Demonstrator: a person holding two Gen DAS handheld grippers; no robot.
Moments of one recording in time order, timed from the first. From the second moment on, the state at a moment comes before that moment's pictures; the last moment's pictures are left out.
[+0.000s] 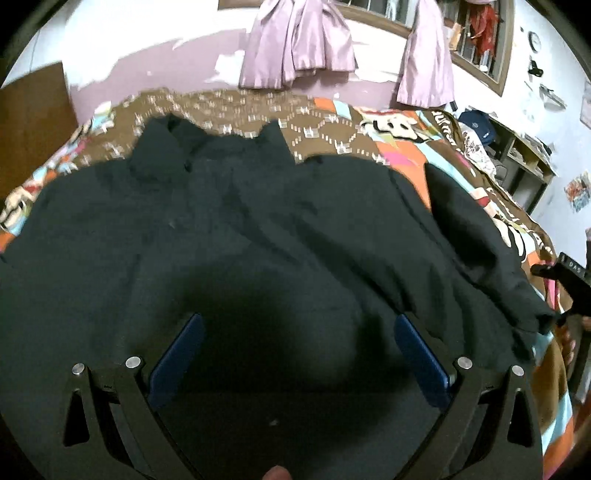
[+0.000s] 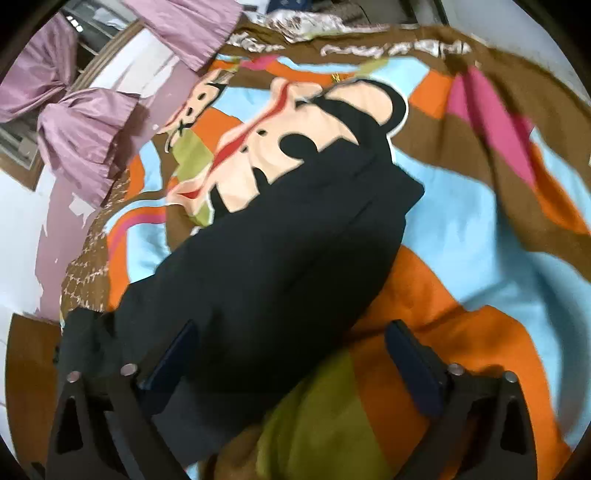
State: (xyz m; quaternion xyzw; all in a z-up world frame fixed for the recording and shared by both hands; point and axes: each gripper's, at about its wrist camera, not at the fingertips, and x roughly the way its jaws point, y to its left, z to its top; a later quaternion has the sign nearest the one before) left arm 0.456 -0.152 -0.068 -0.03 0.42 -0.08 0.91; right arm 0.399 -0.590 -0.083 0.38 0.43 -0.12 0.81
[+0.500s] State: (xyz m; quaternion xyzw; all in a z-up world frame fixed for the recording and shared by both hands) left arm 0.448 -0.129 -0.064 -0.07 0.43 -0.11 0.90; right arm 0.414 -0.536 0.032 0.24 0.29 -0.15 0.91
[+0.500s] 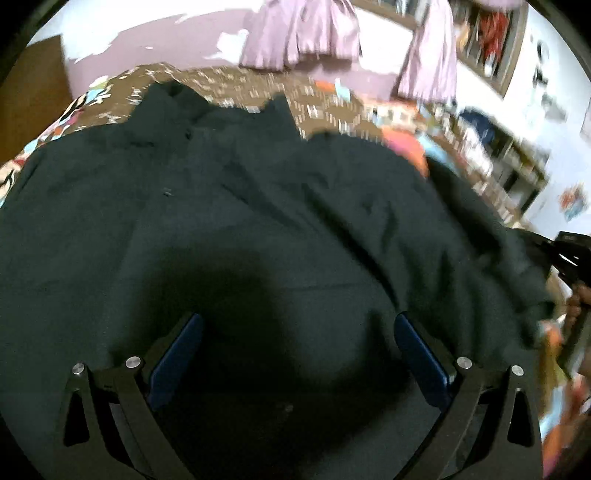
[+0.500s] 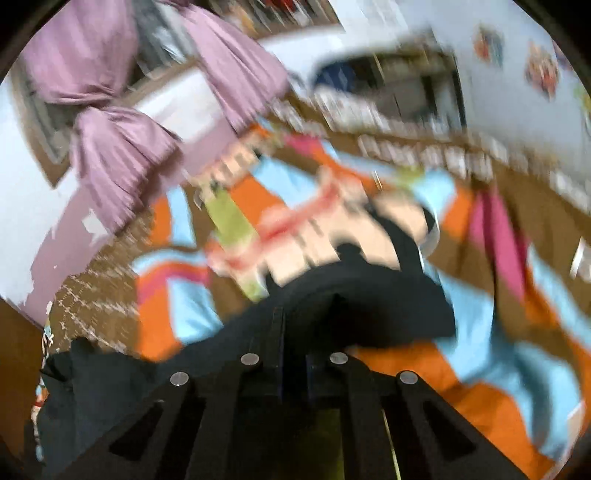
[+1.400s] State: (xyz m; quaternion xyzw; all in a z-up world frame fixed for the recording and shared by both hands) left arm 0.280 0.130 0.066 -0.17 0.35 0.01 0.92; right arm 0.318 -0.070 -0.036 -0.40 0.32 0.25 0.82
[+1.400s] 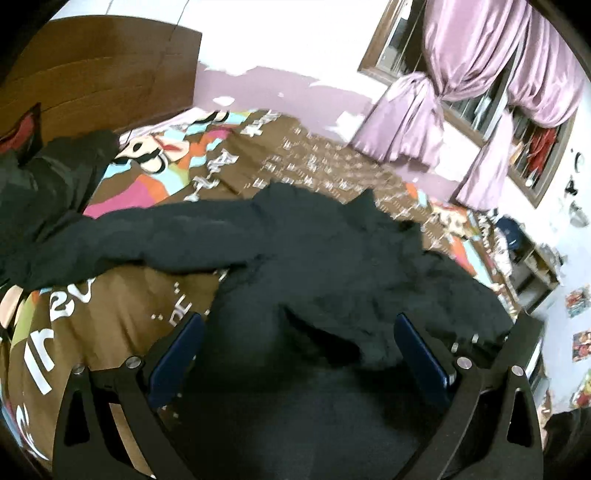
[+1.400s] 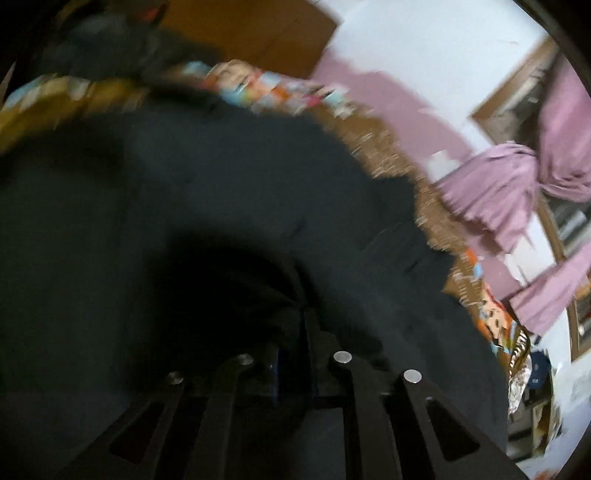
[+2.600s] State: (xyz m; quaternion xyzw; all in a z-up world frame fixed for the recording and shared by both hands) left arm 0.335 0.098 -0.030 -0.05 0.46 0.03 0.89; right arm 0.427 -0.281 -0.049 -0.05 0.42 -0.05 0.90
